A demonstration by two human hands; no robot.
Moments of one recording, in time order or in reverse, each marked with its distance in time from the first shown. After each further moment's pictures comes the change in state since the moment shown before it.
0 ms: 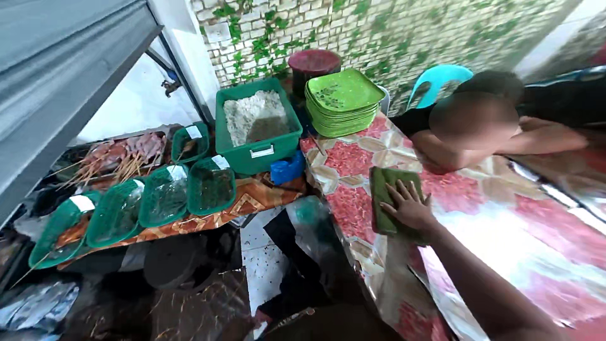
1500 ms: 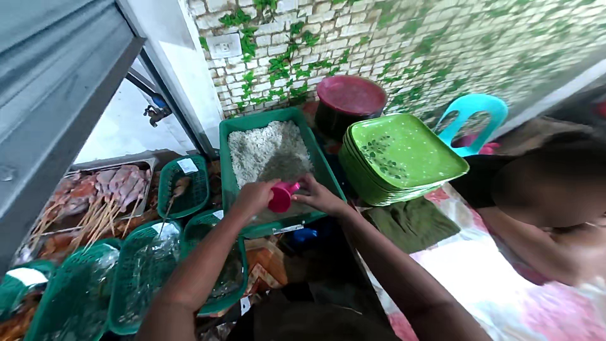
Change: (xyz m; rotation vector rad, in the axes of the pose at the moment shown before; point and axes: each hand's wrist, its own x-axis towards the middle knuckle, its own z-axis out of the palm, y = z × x) left_hand 0.242 0.342 -0.481 0.648 0.380 0.311; right_hand 0.268 -0.384 -0.100 0.821 -0.285 -0.482
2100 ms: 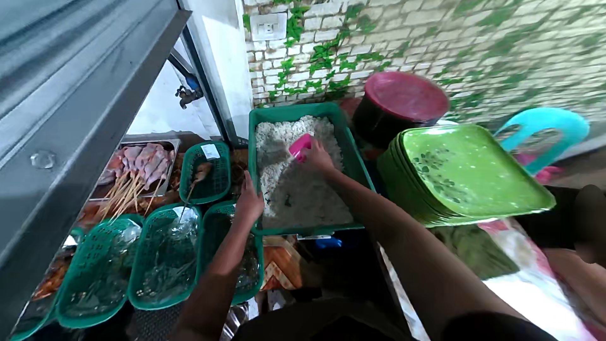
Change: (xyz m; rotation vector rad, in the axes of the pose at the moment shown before) left_hand -0.014 -0.092 0.048 -0.438 0.250 -0.636; right_hand 0.193 0.027 0.018 -0.771 0.118 0.031
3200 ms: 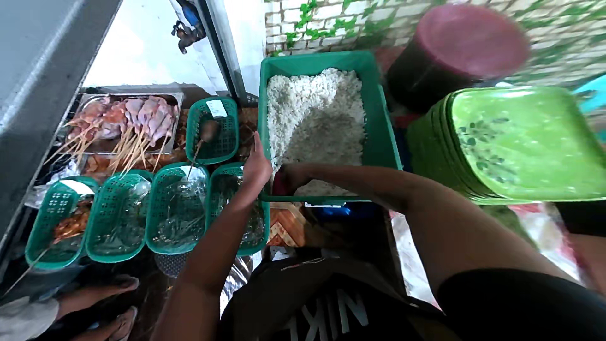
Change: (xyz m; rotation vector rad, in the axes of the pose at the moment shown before) left_hand 0.007 0.001 0.007 0.013 -0.028 -0.045; right_hand -0.050 -0.066 0.089 0.036 -0.915 -0.516
